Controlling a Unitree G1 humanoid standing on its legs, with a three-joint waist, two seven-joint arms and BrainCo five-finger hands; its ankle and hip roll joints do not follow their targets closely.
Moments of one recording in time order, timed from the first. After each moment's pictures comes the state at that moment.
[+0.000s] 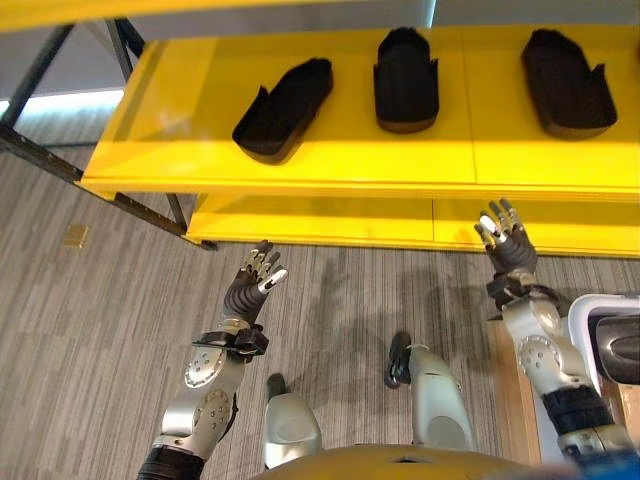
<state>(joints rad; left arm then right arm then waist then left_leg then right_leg) 0.20 0.36 -0.15 -0.04 -0.73 -0.08 0.00 -0.03 -0.40 0.09 0.14 0.88 -0.13 -0.11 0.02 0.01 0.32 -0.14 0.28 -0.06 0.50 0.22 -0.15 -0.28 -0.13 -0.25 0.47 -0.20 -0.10</state>
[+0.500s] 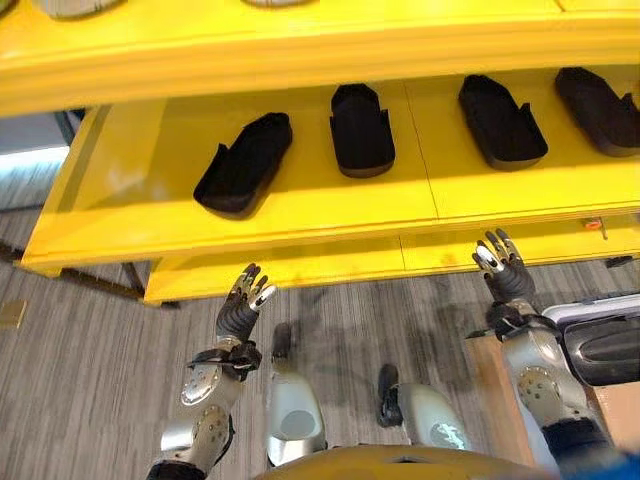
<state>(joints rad) 0.24 0.32 -0.10 0.04 -0.72 -0.09 0.00 0.11 -0.38 0.03 0.07 0.82 -0.13 -0.05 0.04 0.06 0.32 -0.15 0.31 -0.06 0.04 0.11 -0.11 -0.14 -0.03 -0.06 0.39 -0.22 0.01</state>
